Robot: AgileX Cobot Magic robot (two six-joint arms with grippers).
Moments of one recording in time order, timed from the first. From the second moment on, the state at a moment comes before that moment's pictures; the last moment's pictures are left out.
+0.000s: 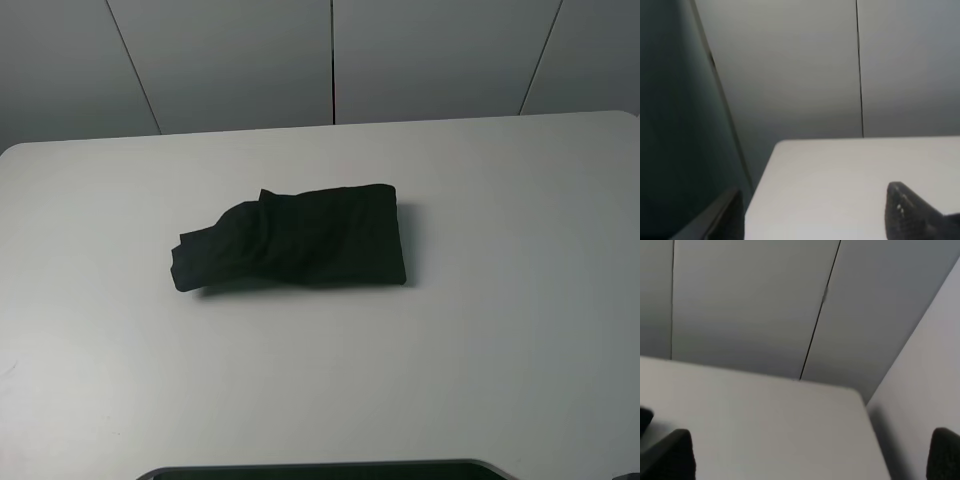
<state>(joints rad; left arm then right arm) -0.15 0.00 -0.89 0.22 1.23 -0.04 -0.15 0.09 -0.90 0.07 1.22 -0.28</state>
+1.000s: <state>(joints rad) -0.15 0.00 -0.51 0.05 1.09 -0.10 -0.13 0.09 -0.51 0.11 1.11 -0.23</state>
